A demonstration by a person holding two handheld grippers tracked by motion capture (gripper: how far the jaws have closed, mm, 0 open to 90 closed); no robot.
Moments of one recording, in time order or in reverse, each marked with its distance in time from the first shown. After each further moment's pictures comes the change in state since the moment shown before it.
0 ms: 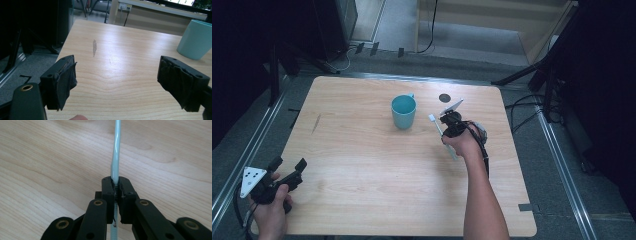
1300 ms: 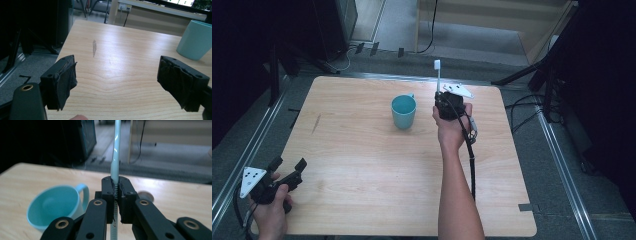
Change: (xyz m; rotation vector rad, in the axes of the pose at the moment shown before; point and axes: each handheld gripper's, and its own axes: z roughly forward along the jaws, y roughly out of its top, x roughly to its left) left arm 0.000 0.000 0.000 -0.003 -0.002 -0.004; right arm 0.032 0.025 -0.046 -0.901 -0.116 0.160
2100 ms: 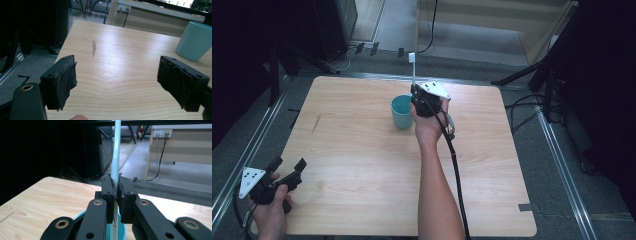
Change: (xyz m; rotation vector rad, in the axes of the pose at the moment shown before) left arm 0.001 0.000 -0.001 -0.004 -0.005 -0.008; right arm 0.057 -0.001 0.027 -0.122 0.127 -0.034
